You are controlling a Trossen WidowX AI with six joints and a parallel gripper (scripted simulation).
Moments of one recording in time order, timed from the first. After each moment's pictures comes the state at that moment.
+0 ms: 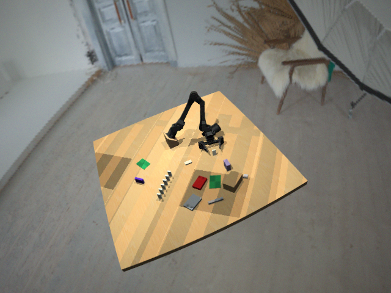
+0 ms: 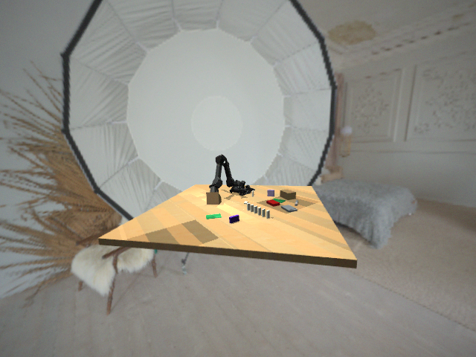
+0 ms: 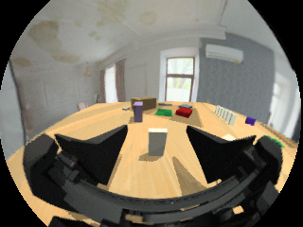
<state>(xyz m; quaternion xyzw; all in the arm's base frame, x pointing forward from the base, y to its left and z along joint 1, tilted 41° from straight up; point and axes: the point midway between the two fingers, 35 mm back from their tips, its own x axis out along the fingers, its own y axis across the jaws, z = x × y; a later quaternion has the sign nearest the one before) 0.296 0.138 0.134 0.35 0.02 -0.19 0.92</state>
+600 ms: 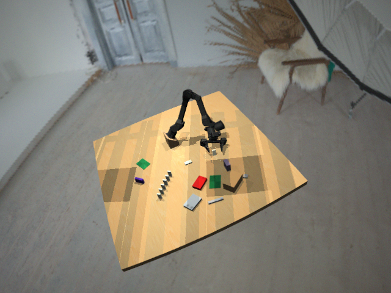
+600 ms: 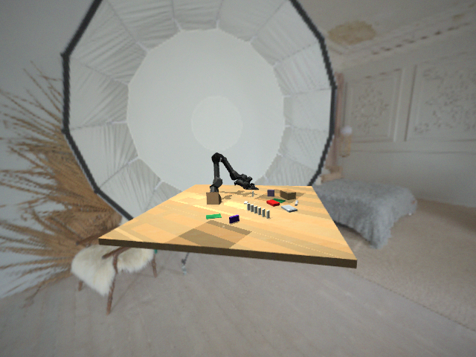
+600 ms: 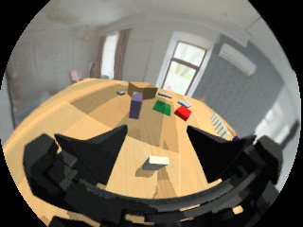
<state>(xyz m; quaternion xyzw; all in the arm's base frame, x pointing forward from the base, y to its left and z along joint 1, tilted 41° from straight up) 0.330 0.117 0.153 0.26 0.17 -0.15 0.94</state>
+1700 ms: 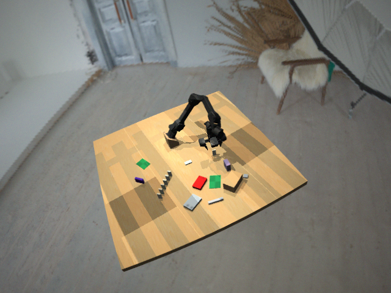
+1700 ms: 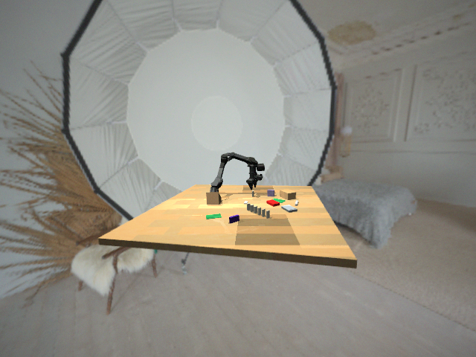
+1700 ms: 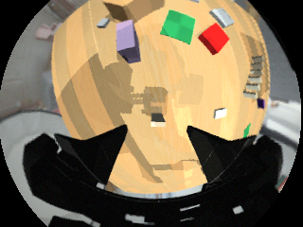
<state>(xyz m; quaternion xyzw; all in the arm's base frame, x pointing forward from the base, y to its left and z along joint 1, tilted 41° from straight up) 0.324 0.093 0.172 0.38 0.65 0.12 0.65</state>
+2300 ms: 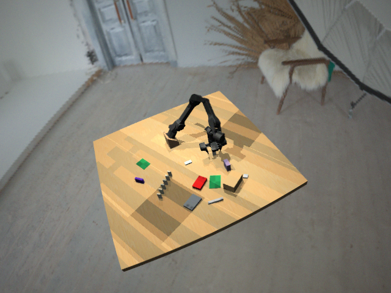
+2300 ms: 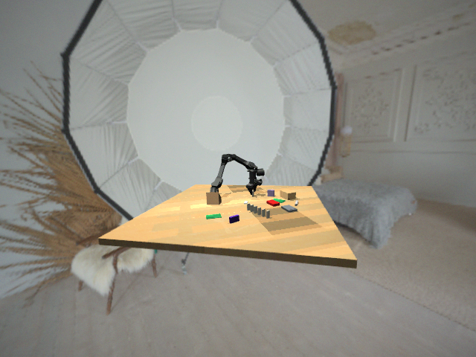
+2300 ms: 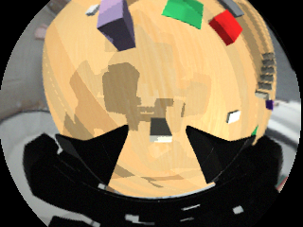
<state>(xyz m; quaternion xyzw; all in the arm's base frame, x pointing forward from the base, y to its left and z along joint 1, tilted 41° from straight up) 0.325 0.123 0.139 0.38 0.65 0.12 0.64</state>
